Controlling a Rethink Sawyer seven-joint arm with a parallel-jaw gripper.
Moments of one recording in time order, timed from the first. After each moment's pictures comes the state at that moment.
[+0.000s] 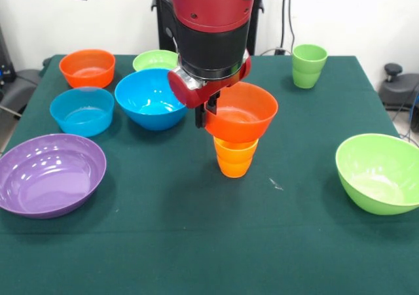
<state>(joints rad) -0.65 -0.50 0.79 1.29 -0.73 1.28 1.28</state>
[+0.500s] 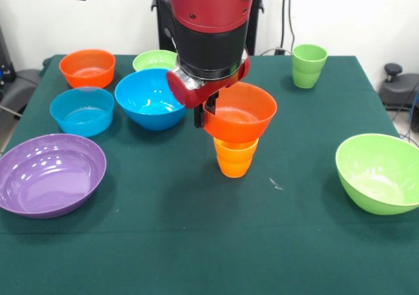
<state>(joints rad) -0.65 -0.49 0.79 1.29 -0.73 1.28 1.28</state>
